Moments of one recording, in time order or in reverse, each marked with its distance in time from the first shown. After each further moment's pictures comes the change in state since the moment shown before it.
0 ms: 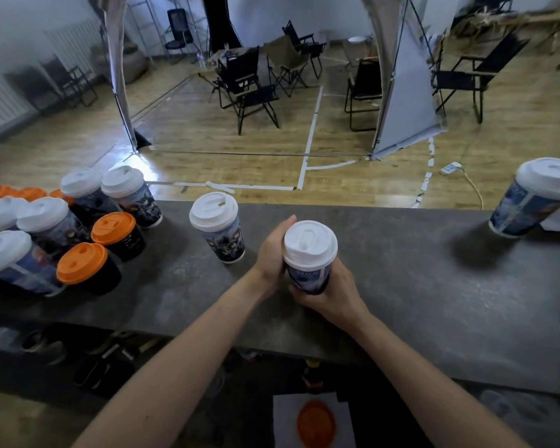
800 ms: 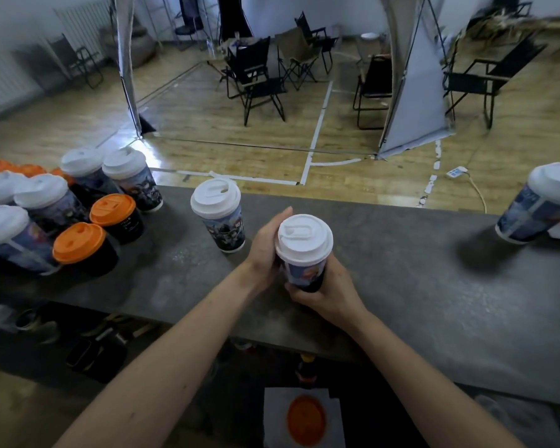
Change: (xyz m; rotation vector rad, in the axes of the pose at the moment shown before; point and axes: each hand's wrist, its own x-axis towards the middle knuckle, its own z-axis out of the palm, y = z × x) left_hand -0.005 0.003 -0.009 -0.111 -0.047 -0.036; right_hand 0.000 -0.001 0.001 -0.059 -0.082 -0.027
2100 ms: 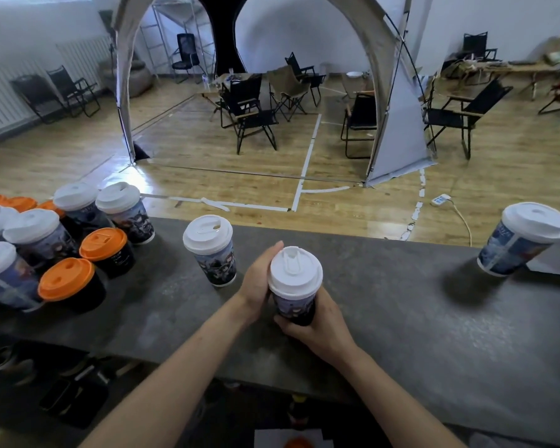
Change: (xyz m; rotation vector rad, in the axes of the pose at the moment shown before) left_hand 0.014 -0.007 -0.008 0.003 0.051 0.015; right_hand 0.000 -0.002 -0.001 -0.041 0.019 0.019
